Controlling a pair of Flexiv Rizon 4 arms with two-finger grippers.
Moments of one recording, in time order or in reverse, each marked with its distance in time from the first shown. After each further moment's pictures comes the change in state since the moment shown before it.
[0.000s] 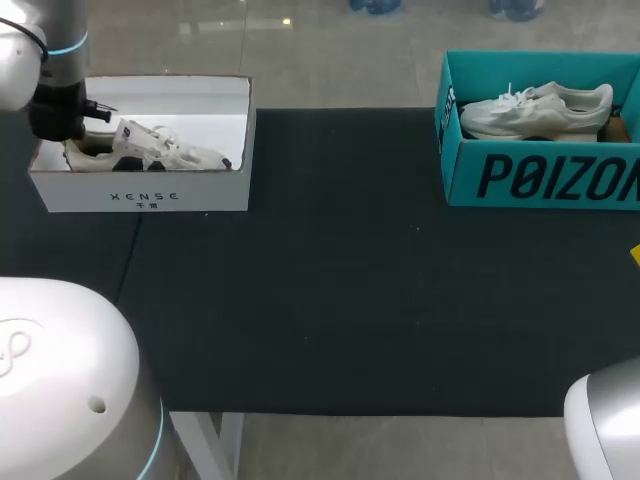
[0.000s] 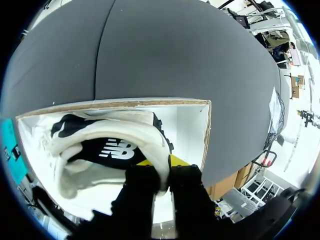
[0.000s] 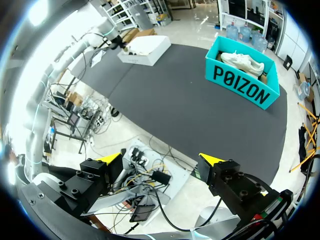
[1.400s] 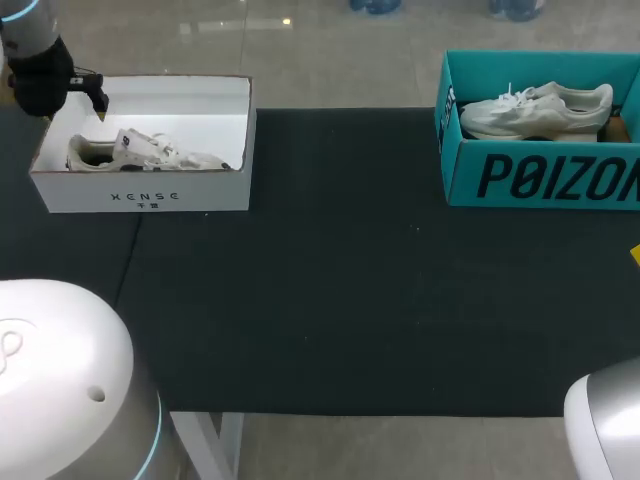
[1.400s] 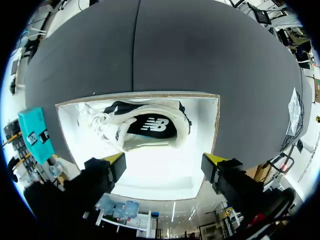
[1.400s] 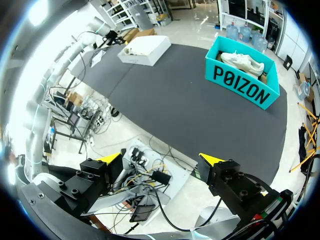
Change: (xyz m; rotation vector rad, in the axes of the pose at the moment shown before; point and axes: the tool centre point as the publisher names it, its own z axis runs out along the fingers) left arm -0.020 0.009 -0.075 -0.063 -0.311 -0.048; right arm 0.000 0.000 0.000 0.000 0.000 0.000
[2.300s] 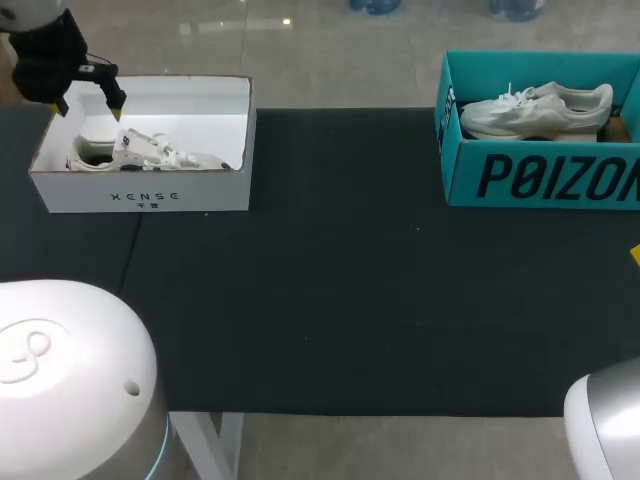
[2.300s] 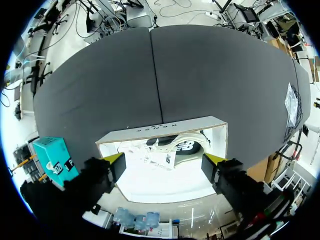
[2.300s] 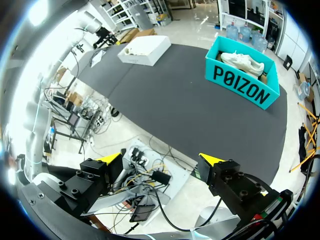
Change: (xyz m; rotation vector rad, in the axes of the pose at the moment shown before) left arm -0.065 -0.059 -0.076 0.084 -0.015 0.140; right arm 0.000 0.000 0.000 0.000 0.000 0.000
